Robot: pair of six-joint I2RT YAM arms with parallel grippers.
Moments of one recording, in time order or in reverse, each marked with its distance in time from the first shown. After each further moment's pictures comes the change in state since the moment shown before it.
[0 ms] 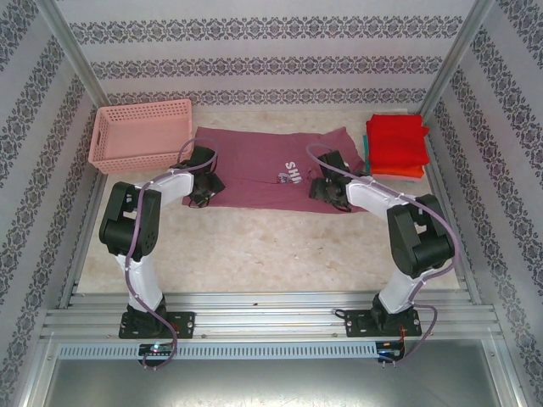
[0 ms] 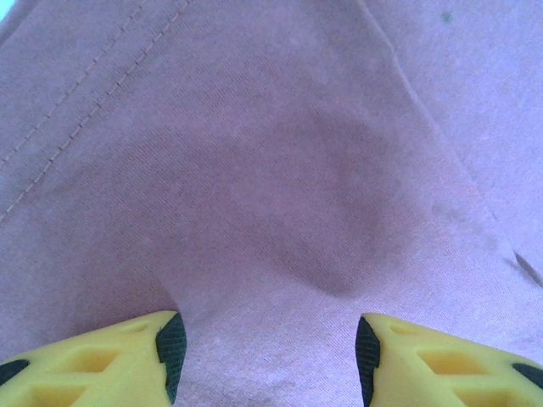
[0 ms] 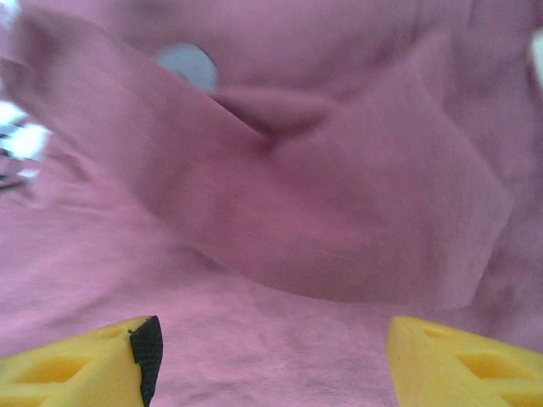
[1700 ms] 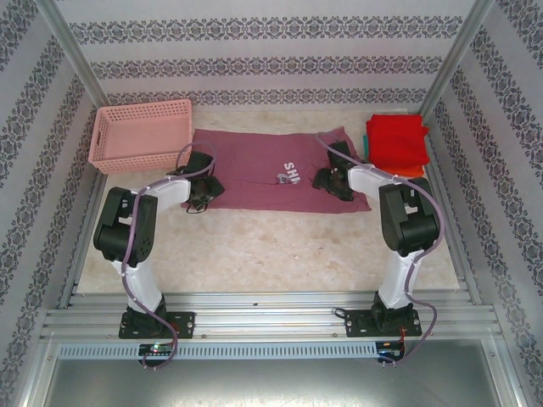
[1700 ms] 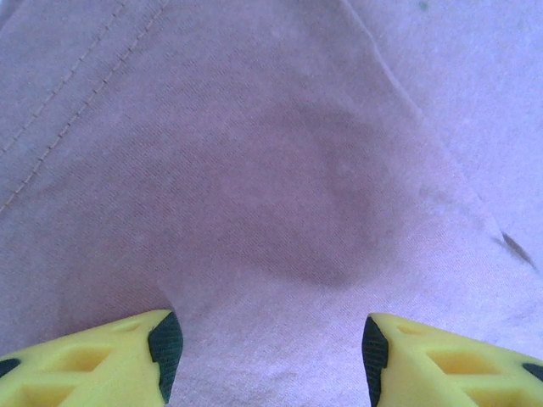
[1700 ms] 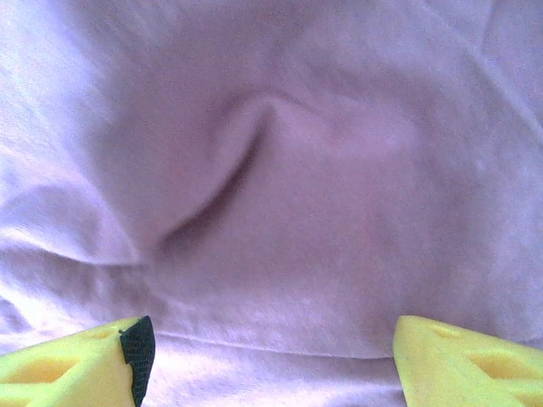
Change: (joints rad) left arm 0.002 -0.076 -0.121 0.082 0.015 0.024; right arm -0.101 0.164 0.135 0.005 -0.087 0.003
